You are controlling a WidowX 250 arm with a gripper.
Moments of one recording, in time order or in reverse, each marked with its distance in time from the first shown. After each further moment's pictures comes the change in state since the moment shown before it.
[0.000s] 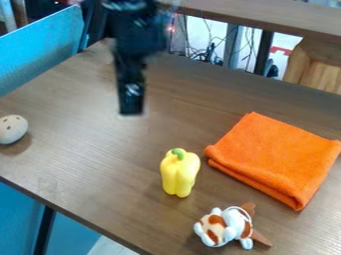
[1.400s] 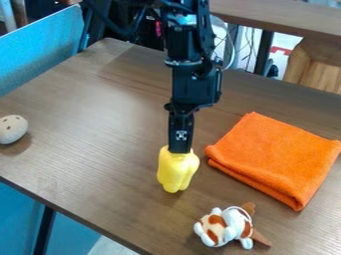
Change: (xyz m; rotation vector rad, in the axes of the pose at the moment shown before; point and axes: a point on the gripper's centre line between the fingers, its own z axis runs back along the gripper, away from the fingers) arm 0.063 -0.037 -0.060 -0.231 -0.007 -0.255
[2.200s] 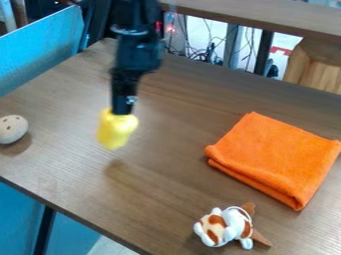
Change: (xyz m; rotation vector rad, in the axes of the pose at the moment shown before) arm -0.069 0.048 0.034 0.178 0.110 0.322
